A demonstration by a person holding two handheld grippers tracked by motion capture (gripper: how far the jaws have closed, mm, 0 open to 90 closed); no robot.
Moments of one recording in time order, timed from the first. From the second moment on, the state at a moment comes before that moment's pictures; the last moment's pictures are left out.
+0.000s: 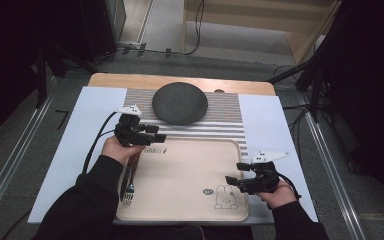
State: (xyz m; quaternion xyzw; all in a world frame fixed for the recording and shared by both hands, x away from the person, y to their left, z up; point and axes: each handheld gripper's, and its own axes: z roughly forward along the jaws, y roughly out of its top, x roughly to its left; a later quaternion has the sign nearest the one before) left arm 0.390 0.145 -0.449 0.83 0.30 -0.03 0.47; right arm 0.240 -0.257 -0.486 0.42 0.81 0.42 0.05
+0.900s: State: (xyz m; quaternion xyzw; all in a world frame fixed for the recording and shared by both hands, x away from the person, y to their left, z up) left arm 0.444 0.102 -0.446 0.84 0.28 -0.01 0.47; right arm 0.241 -0.257 -0.486 0.42 0.80 0.42 0.04
